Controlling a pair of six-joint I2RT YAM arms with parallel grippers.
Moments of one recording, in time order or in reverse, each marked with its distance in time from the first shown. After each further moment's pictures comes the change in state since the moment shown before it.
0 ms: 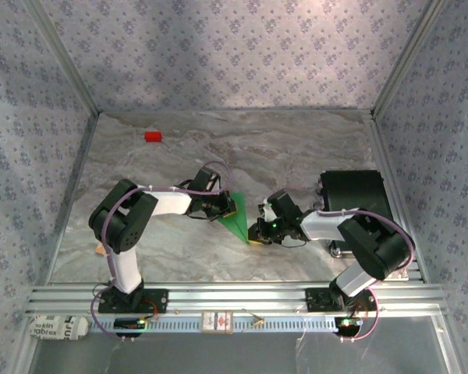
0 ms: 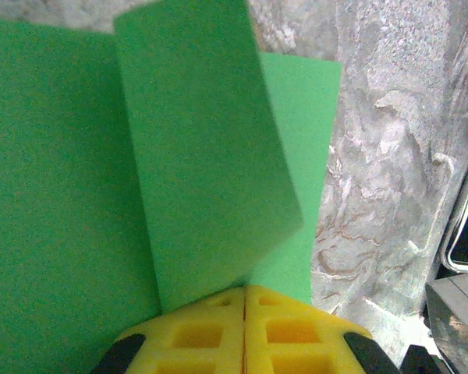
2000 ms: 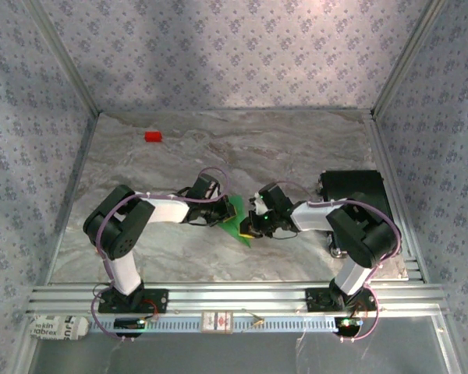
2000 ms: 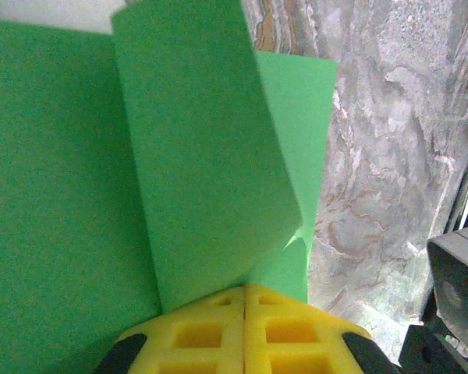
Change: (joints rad) left arm -0.039 -0.062 -0.105 0.094 -0.061 -0.078; right arm 0.010 0.120 0.130 0.013 -0.058 0.036
